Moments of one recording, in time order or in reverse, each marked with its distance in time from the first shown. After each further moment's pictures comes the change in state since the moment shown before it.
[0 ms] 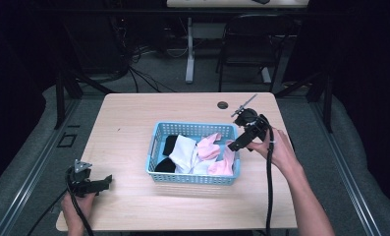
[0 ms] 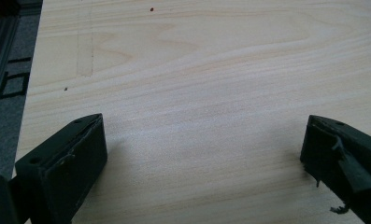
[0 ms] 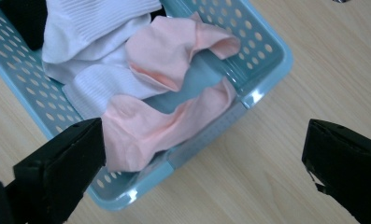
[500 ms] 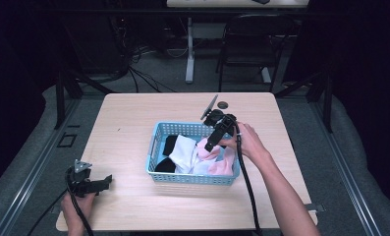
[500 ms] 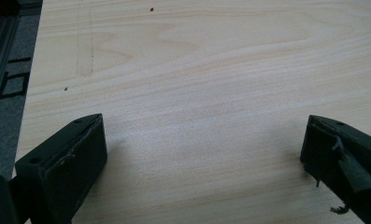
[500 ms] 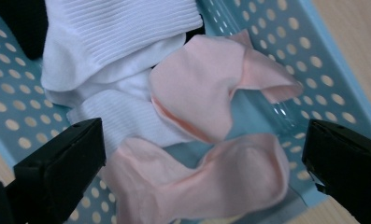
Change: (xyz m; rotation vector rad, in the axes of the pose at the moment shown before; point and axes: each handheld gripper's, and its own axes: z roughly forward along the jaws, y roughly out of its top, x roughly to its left) left arm 0.000 0.000 0.000 0.000 0.000 0.000; right arm 0.023 0.062 0.069 0.162 0.064 -0.093
